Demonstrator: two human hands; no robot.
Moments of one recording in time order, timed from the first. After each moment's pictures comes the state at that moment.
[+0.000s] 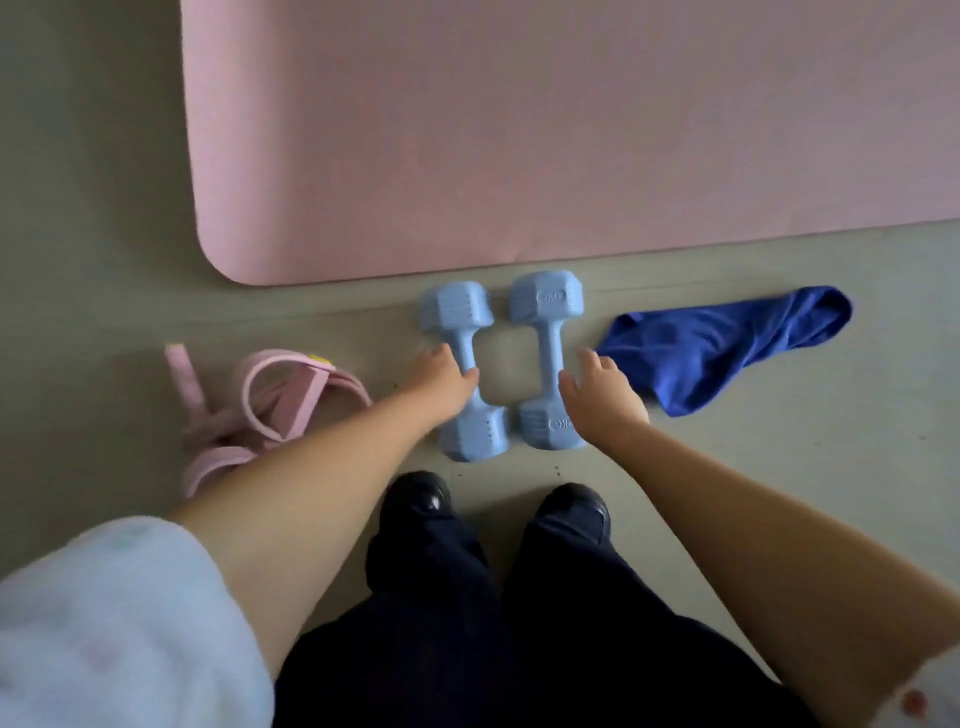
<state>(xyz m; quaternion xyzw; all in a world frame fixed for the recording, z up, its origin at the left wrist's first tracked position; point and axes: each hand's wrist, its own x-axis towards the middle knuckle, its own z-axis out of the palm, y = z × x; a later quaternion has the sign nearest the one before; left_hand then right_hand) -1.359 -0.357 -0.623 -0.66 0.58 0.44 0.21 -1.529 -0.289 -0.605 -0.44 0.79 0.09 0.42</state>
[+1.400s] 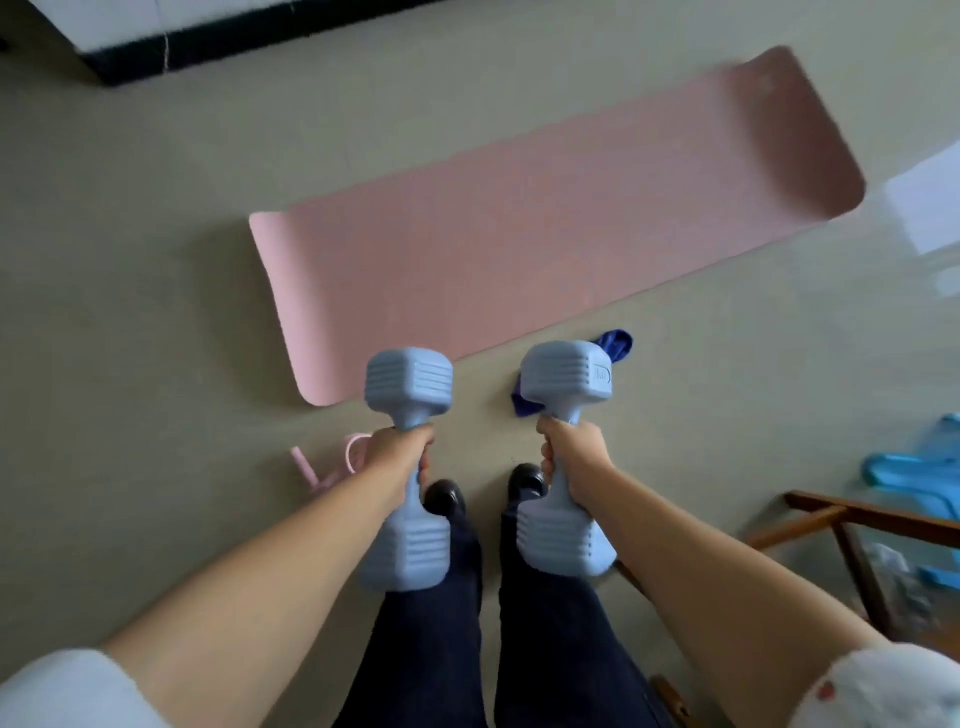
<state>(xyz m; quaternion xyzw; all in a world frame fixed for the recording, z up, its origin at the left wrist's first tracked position) -1.332 -0.331 -0.121 -0.74 0.35 0.58 0.02 -1.501 -0.237 -0.114 0.07 0.77 -0.33 0.54</state>
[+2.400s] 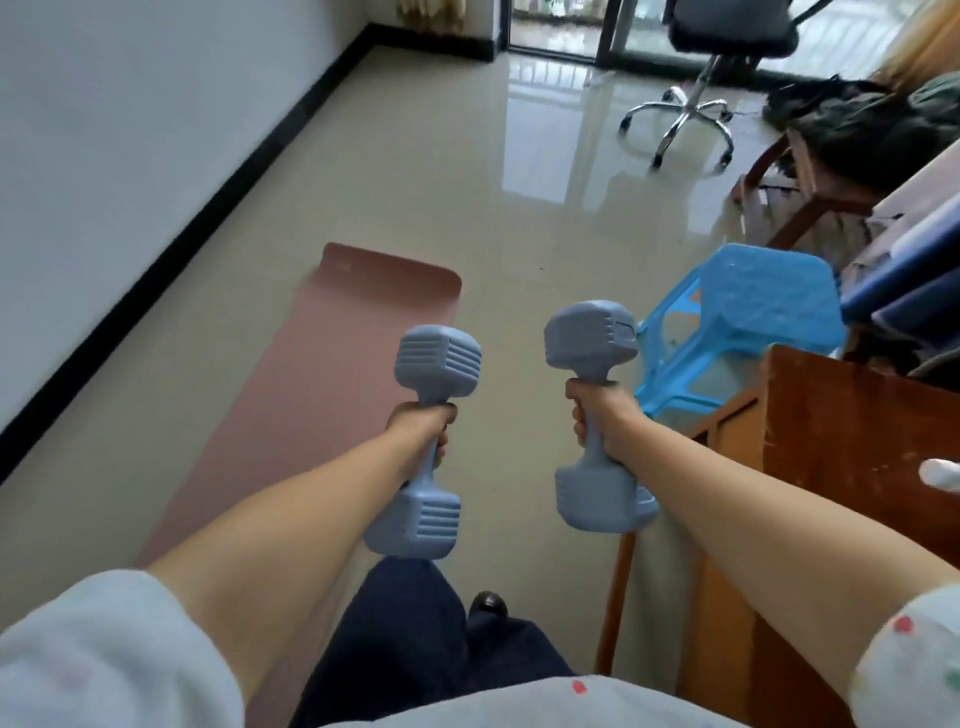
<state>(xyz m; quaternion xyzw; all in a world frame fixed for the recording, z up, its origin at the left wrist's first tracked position) -1.918 -0.197 0.014 -0.39 0.68 0.59 0.21 -1.967 0.013 0.018 0.28 0.71 -0.59 0.27</state>
